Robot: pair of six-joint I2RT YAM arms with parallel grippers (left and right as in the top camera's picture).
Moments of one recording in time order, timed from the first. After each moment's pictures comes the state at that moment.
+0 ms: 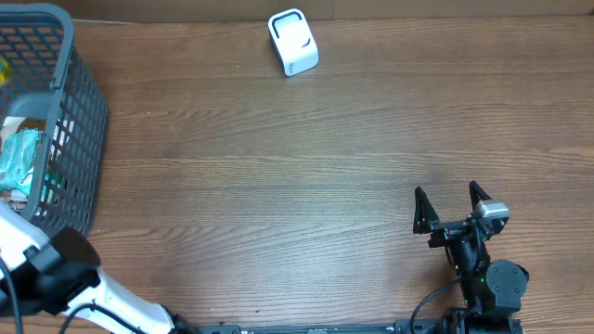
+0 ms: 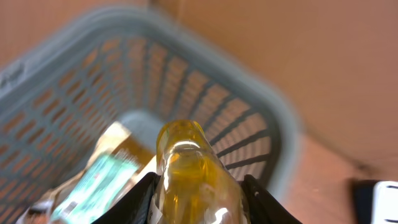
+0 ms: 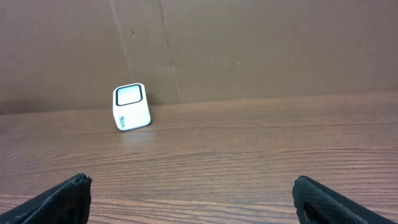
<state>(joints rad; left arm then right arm) 0.67 1.99 2.54 -1.25 0.29 -0.11 -0.08 0.04 0.02 -0.01 -0.23 0.12</state>
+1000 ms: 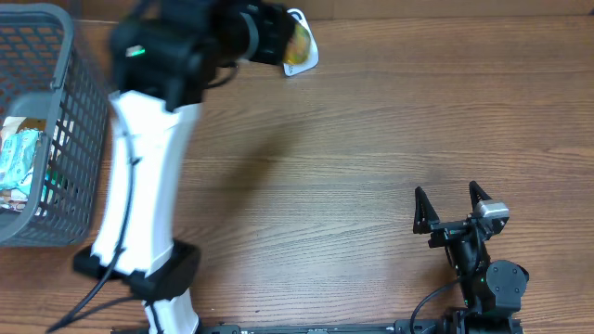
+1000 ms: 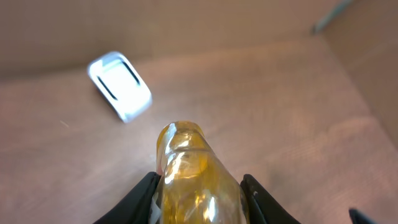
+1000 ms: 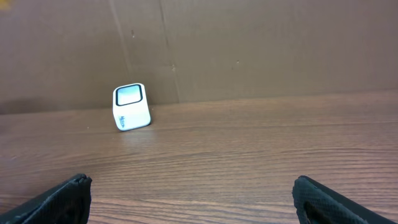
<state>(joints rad) -0.39 1.94 2.56 -1.32 0.20 -0.24 -0.08 0.04 0.02 -0.01 -0.23 0.12</state>
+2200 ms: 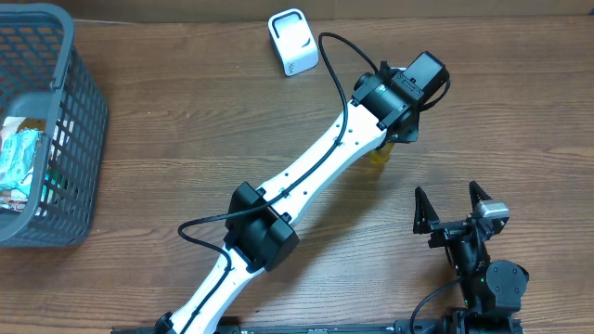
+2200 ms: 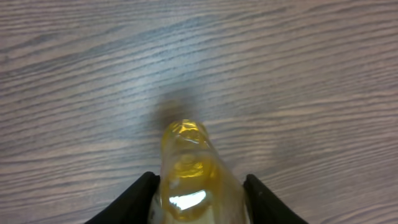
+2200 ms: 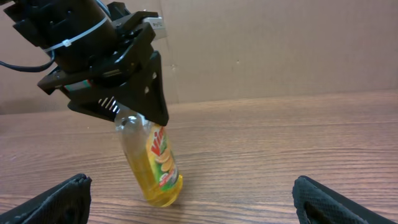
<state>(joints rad) -0.83 2.44 2.56 -1.28 -0.10 -0.71 -0.08 0.04 0.02 -0.01 -0.23 0.12</state>
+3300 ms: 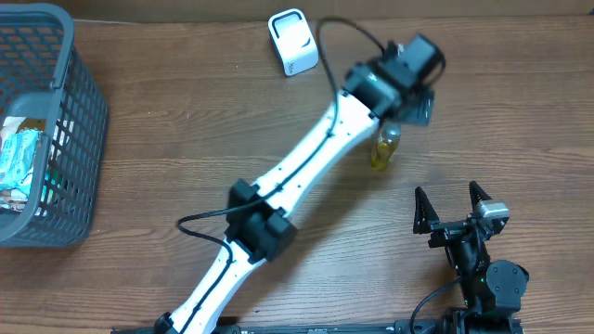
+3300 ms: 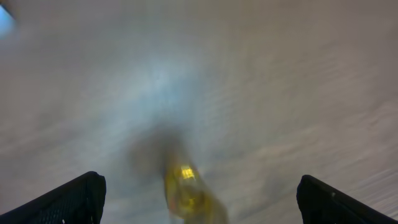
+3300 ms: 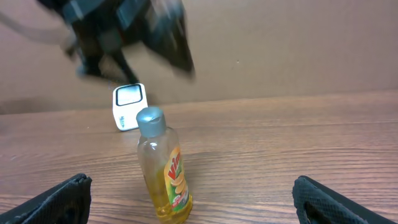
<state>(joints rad) -0.77 2.49 2.75 -1.21 -0.08 -0.53 -0.08 0.04 0.02 -0.01 -0.23 0.12</state>
